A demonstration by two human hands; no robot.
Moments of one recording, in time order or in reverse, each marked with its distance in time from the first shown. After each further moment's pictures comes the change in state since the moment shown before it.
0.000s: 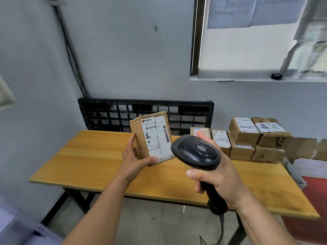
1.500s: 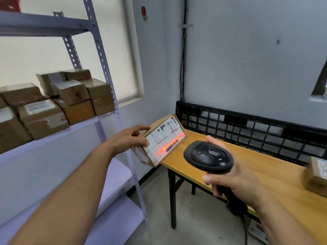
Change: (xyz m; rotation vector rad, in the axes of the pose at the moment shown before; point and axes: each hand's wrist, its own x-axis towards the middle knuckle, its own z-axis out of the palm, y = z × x) left_hand -0.149 0.024 -0.378 0.320 0.107 -0.160; right_hand 0.025 -0.036 0.269 -0.056 -0.519 -0.064
